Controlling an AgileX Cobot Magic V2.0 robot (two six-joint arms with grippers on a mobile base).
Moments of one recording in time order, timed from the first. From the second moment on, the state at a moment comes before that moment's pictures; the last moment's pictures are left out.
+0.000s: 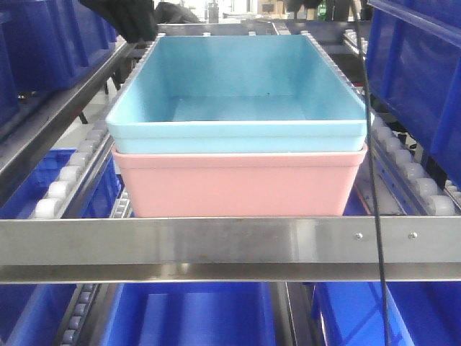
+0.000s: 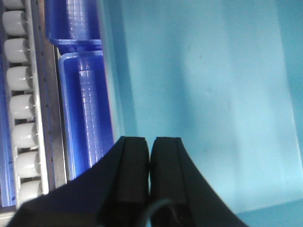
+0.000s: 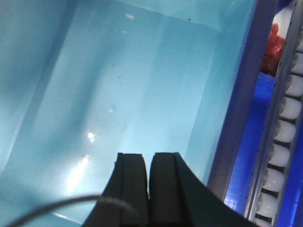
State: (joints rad) left arm -0.56 1.65 -1.53 0.14 0.80 -0.46; right arm 0.53 1.63 -1.61 -0.18 0.87 0.30
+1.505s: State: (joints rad) left arm -0.90 0.47 -0.54 0.14 0.30 -0.41; right arm 0.53 0.27 -0.59 -0.19 0.37 0.29
